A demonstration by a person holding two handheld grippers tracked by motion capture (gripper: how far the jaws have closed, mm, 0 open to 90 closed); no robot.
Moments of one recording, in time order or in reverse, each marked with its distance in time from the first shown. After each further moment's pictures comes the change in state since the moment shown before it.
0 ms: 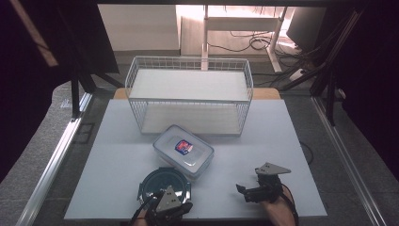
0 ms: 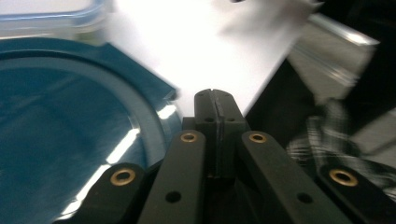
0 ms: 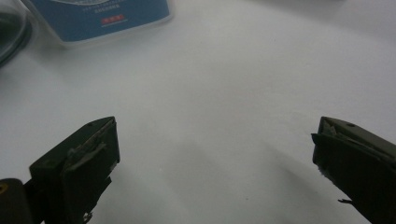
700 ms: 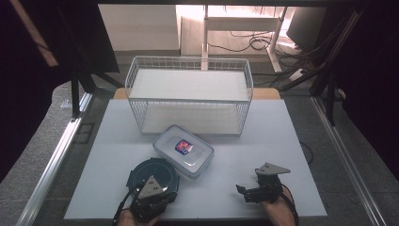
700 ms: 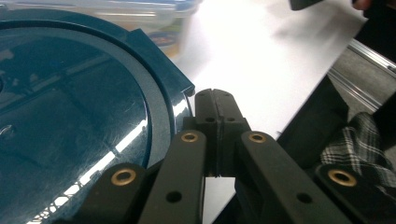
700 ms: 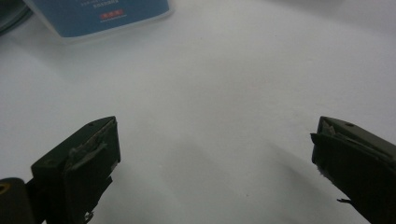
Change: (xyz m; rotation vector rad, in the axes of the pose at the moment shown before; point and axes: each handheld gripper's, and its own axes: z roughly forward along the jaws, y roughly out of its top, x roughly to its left) left arm 0.045 -0.012 -0.019 -0.024 0.061 -0.099; right arm 0.000 -0.001 0.000 0.014 0.000 0.004
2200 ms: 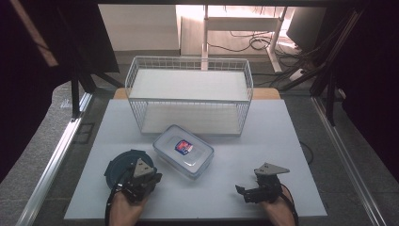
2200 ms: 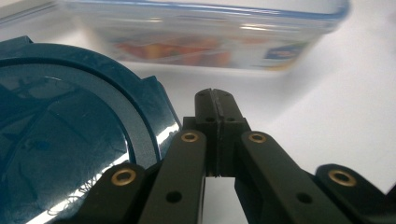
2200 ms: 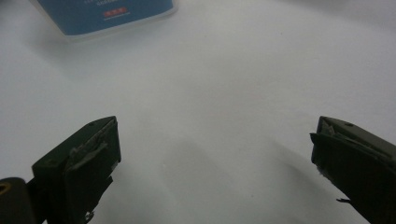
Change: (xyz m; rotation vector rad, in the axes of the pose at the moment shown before) left arm 0.053 0.014 -0.002 0.040 0.225 -0.077; right arm 0.000 0.000 0.001 0.011 0.011 -0.002
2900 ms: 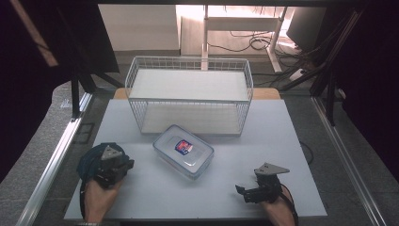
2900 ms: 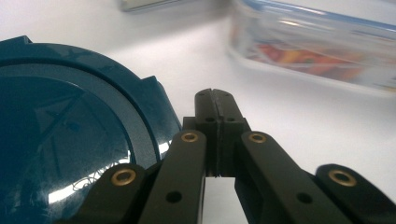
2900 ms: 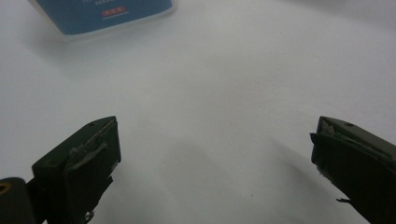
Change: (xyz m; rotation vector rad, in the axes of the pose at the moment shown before) left arm 0.086 -0.008 -0.017 -0.022 0.097 -0.145; right arm 0.000 0.000 0.001 -0.001 0.000 0.003
